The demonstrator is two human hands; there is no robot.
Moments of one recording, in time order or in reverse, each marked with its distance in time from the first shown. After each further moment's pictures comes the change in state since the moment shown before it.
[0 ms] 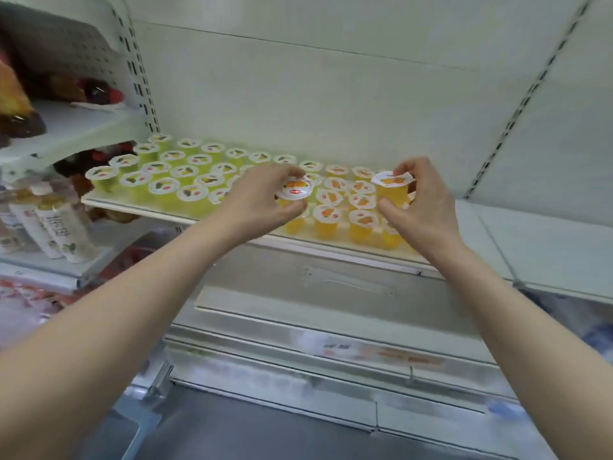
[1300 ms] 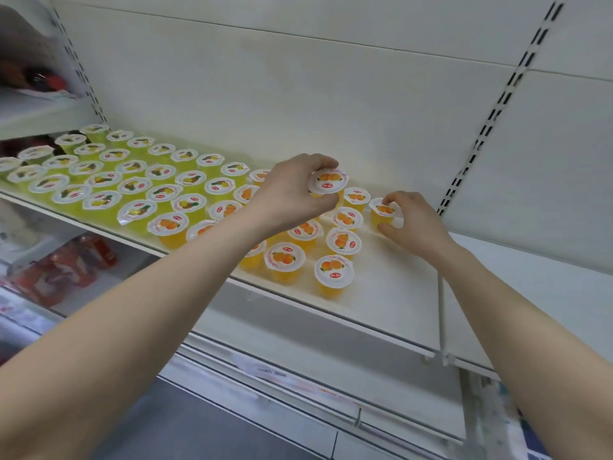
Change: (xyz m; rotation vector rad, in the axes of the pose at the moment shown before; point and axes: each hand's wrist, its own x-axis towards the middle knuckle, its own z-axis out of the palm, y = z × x) left_hand 0.168 0.142 0.169 -0.104 0.048 -0.169; right_hand 0.130 0.276 -0.025 -0.208 -0.496 0.023
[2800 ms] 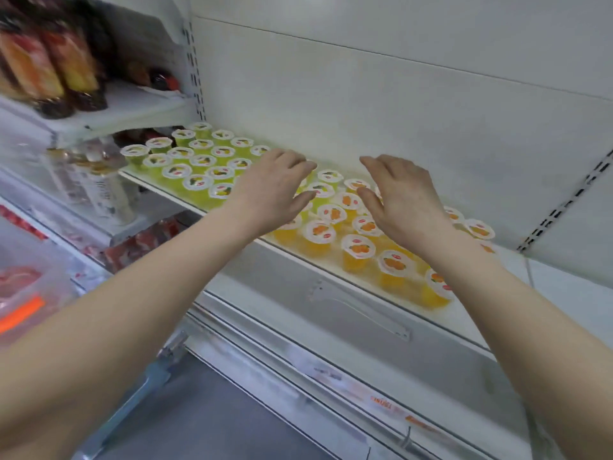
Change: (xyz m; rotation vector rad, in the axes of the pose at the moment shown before) left_hand -0.076 -0.123 -0.130 0.655 0.158 0.179; right_hand -0.014 -0.223 0.015 -0.311 0.219 -0.498
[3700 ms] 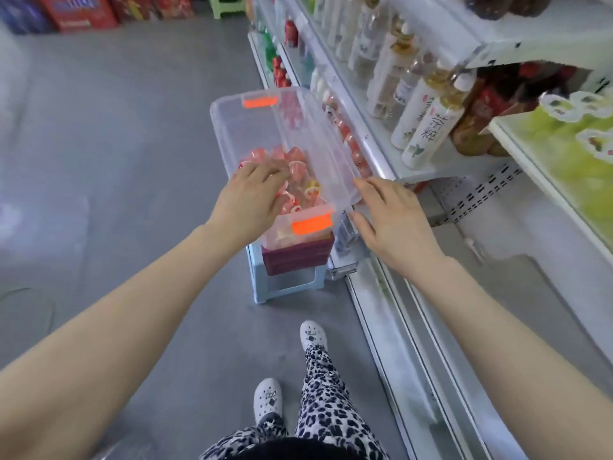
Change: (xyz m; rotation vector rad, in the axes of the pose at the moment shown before) left_hand -0.438 -0.365 -0.049 0.214 -0.259 -0.864; right_hand 0.110 -0.511 0.224 0.456 -0.210 -0.697
